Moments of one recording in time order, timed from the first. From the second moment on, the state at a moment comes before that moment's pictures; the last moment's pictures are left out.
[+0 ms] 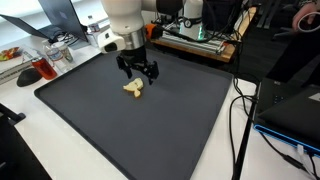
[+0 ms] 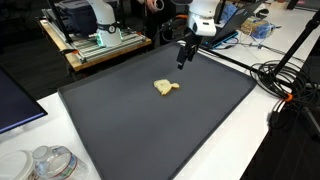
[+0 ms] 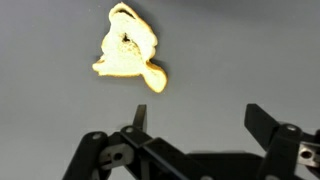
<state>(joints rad) 0.07 0.48 0.07 -1.84 -0.15 2.24 0.04</state>
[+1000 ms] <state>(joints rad) 0.07 0.66 0.02 -1.80 -0.09 2.35 0.12</state>
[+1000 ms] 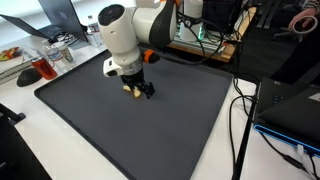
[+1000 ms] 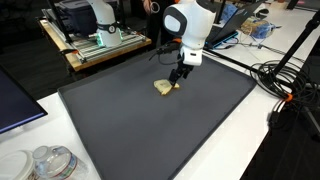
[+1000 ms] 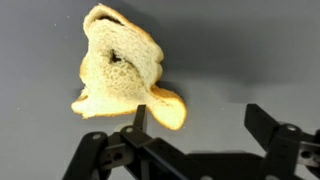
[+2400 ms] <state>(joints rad) 0.08 0.69 0.00 -1.79 -0.08 2.35 0.19</state>
